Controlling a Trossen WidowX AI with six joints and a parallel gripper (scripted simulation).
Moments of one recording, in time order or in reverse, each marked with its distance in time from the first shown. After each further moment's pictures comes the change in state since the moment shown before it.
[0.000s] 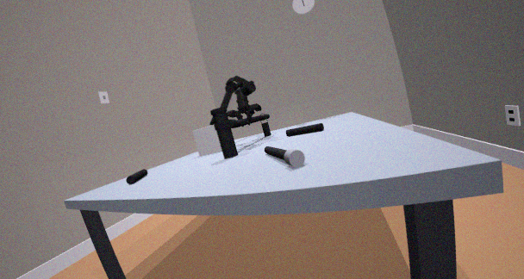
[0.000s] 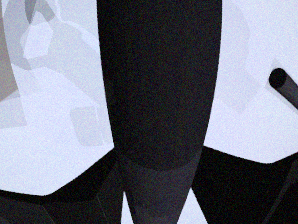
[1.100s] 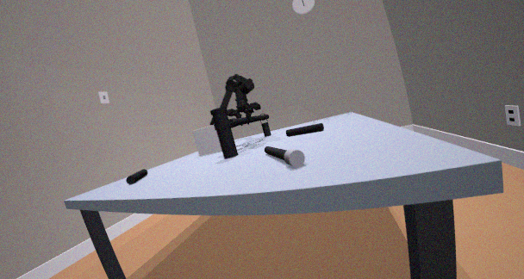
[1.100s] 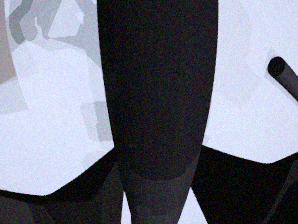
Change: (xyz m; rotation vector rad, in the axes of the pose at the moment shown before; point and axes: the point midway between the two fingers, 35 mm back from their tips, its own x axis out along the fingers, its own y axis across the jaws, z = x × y) arm -0.002 -0.004 -0.019 -0.007 0.001 0.002
